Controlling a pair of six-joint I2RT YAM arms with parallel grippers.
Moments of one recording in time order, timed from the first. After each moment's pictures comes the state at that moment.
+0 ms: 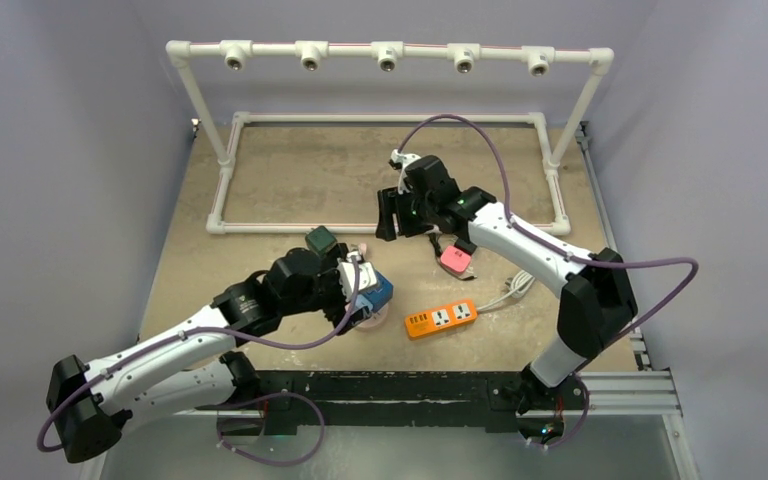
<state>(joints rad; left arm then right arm) -0.91 0.87 0.67 -0.32 0.15 0.29 0.68 1.61 1.32 -0.49 -0.08 0.36</state>
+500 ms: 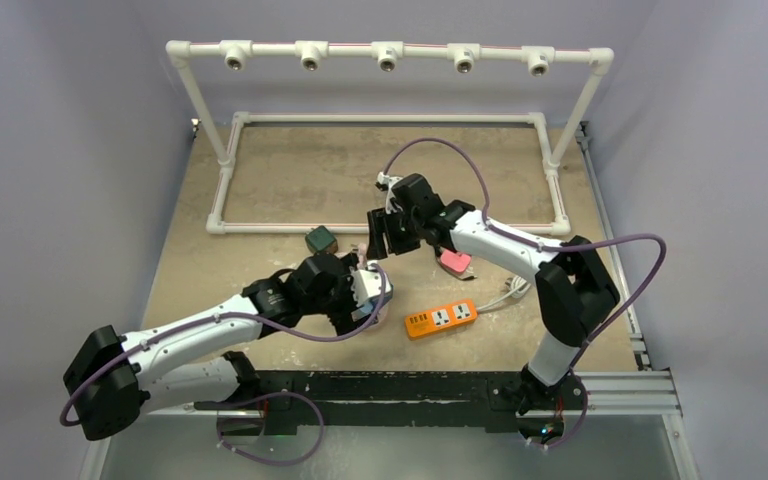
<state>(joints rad) -0.91 1.05 0.62 -0.30 0.13 0.31 0.72 1.72 1.24 -0.38 -0.20 0.41</state>
